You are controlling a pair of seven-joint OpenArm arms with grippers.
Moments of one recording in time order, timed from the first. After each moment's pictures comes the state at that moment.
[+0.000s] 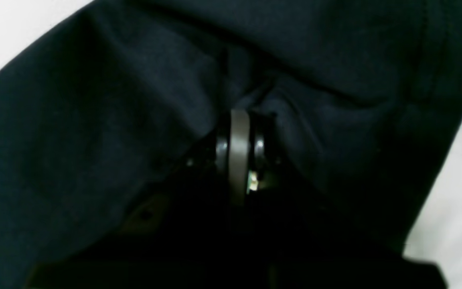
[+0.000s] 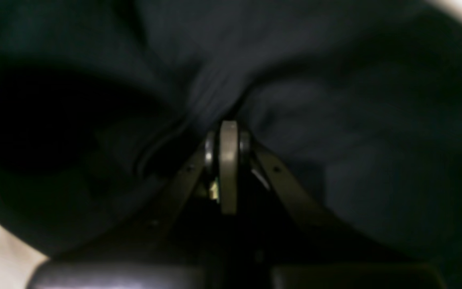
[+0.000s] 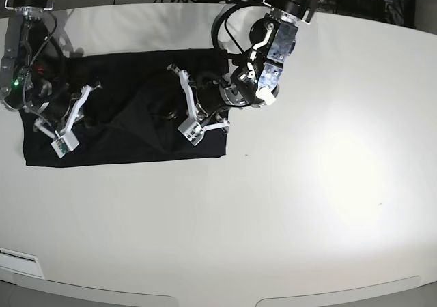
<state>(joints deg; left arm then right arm) -0.7 -0.2 20.9 83.0 -15.0 -30.0 35.8 -6.0 25.7 14.8 100.2 36.8 36.1 -60.3</state>
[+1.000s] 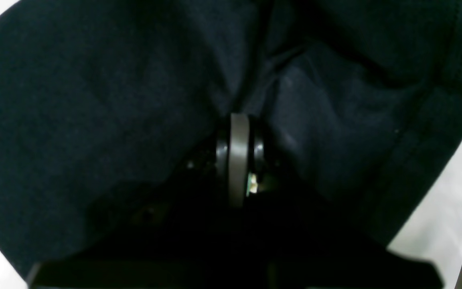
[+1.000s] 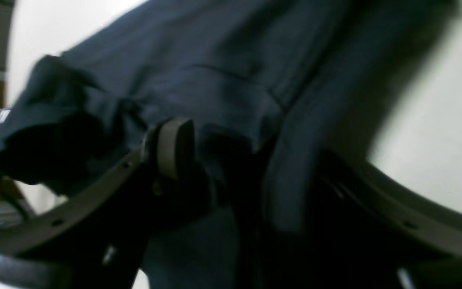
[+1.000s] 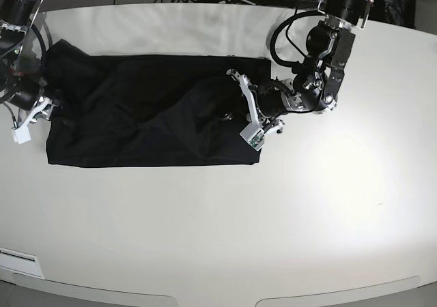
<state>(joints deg) -0.8 -16.0 17.9 88.4 -35.5 -32.4 44.3 -2.2 26.2 28.1 69.5 68.8 40.3 -74.4</state>
